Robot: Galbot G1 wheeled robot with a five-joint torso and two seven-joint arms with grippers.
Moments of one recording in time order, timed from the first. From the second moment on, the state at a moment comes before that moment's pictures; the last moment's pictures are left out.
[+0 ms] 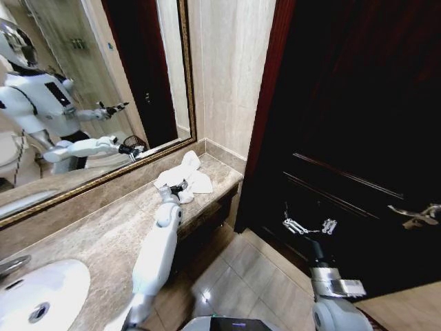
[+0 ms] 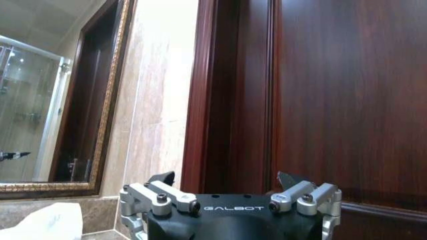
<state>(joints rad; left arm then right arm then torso) 0.80 -1.43 -0.43 -1.49 -0.42 0.44 -0.36 -1.74 1.50 0.66 2.31 0.09 0.26 -0.05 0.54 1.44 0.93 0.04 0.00</state>
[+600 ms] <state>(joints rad) 0.87 -1.39 -0.41 -1.52 -0.46 0.36 -0.35 -1.75 1.52 0.65 2.31 0.09 0.28 -0.05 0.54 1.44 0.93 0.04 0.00</state>
